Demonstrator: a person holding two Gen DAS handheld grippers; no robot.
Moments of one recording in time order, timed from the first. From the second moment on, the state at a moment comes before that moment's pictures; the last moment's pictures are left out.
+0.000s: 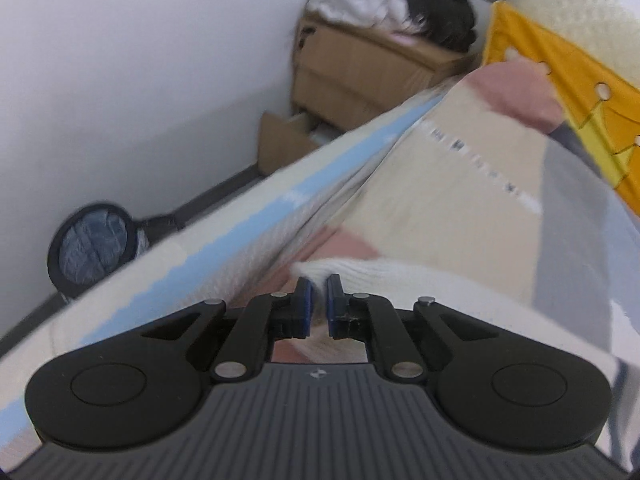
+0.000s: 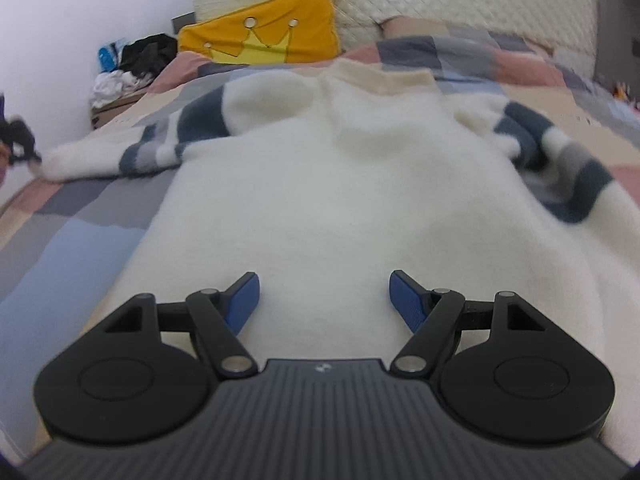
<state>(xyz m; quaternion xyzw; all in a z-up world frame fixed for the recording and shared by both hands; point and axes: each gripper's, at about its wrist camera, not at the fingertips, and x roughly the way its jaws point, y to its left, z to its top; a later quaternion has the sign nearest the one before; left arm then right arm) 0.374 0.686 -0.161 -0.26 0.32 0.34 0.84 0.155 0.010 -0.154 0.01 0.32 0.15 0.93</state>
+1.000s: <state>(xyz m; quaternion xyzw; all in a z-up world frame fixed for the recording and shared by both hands) 0.250 0.458 -0.051 -0.25 0.35 0.23 0.87 0.130 -0.009 -0.138 0.01 0.31 0.18 0.93</state>
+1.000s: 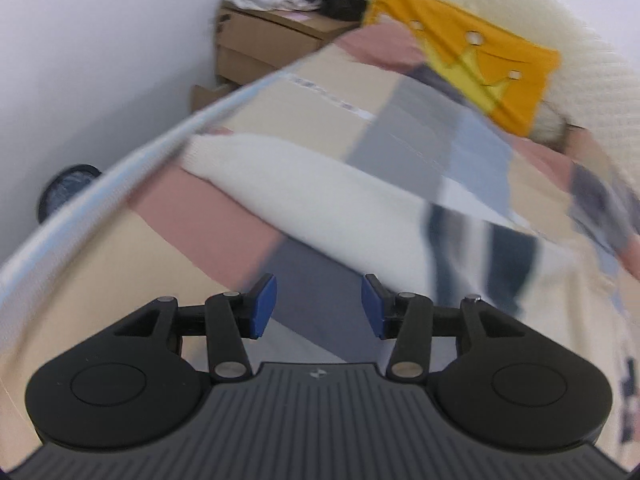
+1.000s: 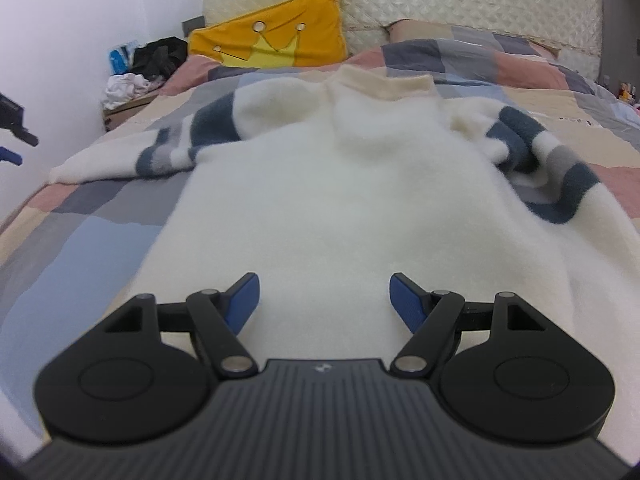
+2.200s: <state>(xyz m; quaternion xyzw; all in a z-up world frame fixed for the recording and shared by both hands) 0.178 0.198 -0.180 -0.33 0.38 0.10 0.86 0.059 0.014 -0.132 -0.07 0.32 0.38 0.87</state>
